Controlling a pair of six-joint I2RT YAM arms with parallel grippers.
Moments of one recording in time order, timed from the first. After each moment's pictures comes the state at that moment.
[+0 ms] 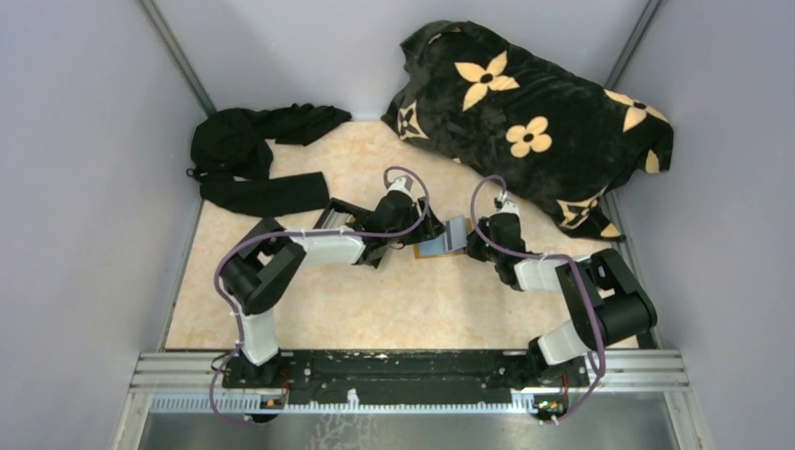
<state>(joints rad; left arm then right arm) -0.83 1.91 1.04 0.33 -0.04 -0.87 0.36 1.48 0.42 0.45 -0.05 0.68</state>
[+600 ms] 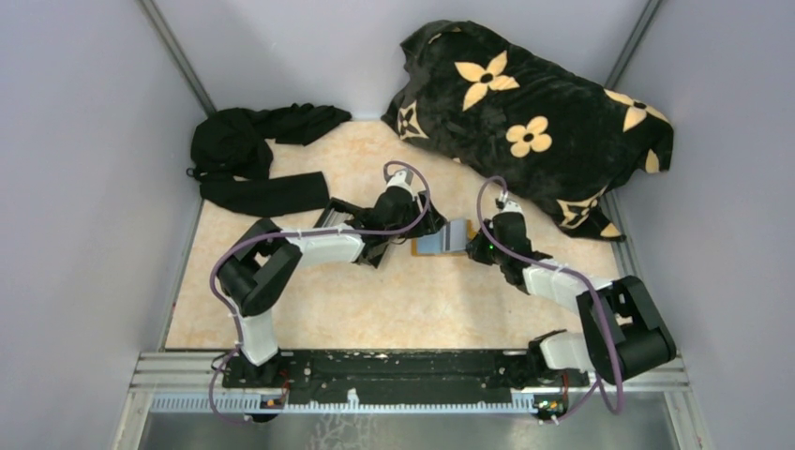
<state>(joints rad) -0.83 1.86 1.06 0.33 -0.10 -0.81 0.36 1.30 0.43 0.21 -0.05 0.63</state>
